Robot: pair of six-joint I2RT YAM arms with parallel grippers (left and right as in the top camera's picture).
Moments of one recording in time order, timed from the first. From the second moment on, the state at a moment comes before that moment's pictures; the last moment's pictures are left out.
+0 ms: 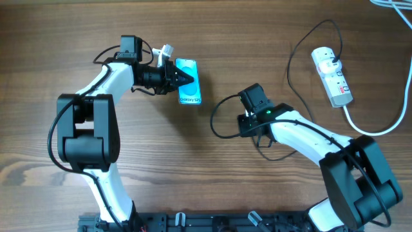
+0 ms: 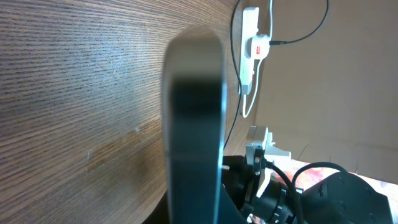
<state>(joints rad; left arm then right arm) -0.05 2.08 1.35 -0.53 1.10 -0.31 0.50 1.71 0.85 -0.44 0.04 0.30</state>
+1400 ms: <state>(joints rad) -0.01 2.08 1.34 -0.28 1.53 -0.40 0.52 1.74 0.80 0.58 -0.92 0.71</state>
